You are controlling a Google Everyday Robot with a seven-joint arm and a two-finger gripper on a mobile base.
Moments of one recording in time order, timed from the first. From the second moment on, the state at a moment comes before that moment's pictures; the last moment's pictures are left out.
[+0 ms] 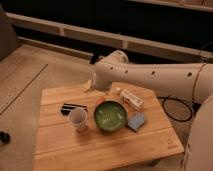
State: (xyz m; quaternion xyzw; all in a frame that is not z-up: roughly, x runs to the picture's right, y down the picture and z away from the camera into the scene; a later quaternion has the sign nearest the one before) arm -0.055 0.013 0.739 -0.24 0.03 0.71 0.66
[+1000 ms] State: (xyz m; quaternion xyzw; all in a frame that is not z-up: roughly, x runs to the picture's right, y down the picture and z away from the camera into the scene) arm 0.006 0.011 0.830 -0.24 0.06 0.70 0.67
